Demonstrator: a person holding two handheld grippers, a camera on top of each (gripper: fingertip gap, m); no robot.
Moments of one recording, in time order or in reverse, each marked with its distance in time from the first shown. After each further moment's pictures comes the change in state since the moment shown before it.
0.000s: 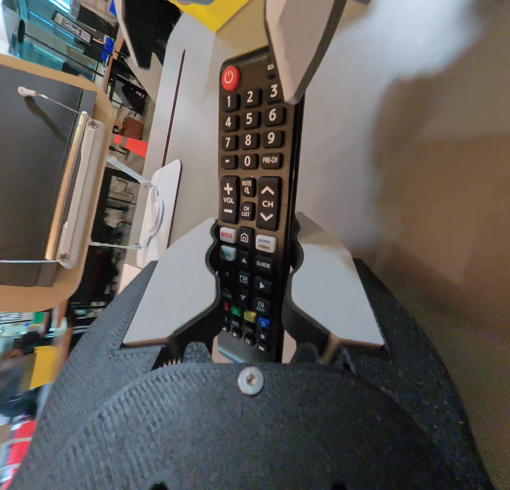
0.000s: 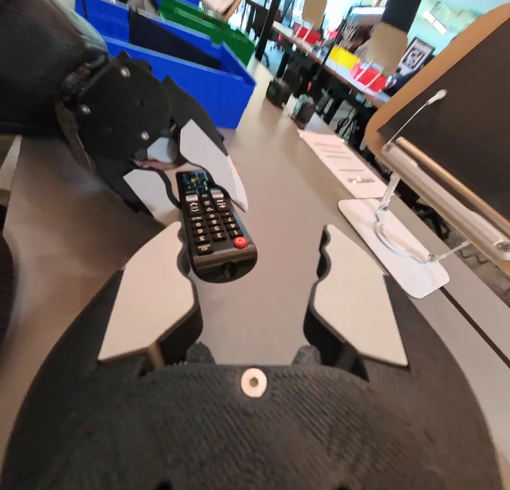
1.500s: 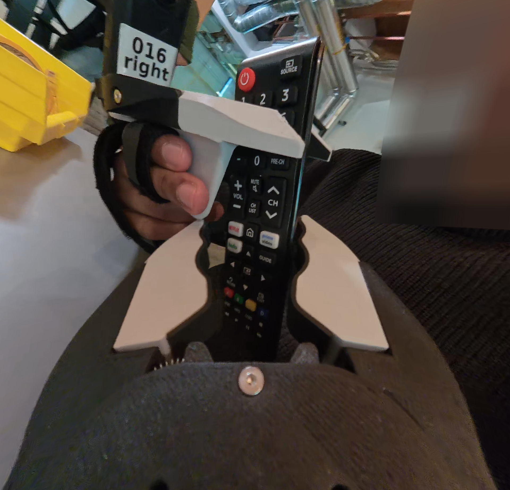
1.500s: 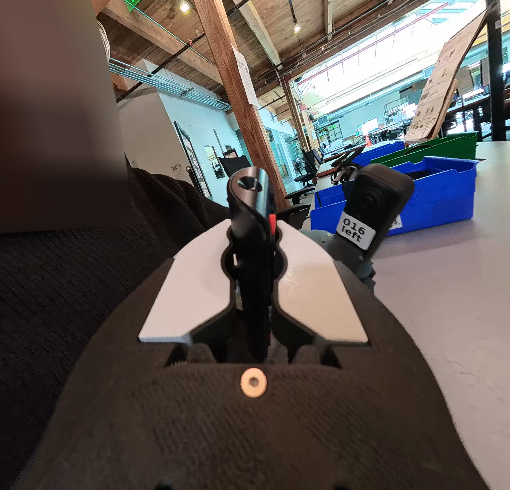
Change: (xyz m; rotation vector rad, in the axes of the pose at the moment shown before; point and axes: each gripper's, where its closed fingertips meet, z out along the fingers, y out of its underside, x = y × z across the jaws) left arm 0.044 -0.132 -0.092 0.862 1.293 -1.169; right arm -0.068 -0.086 -0.041 0.546 -0.778 0.706
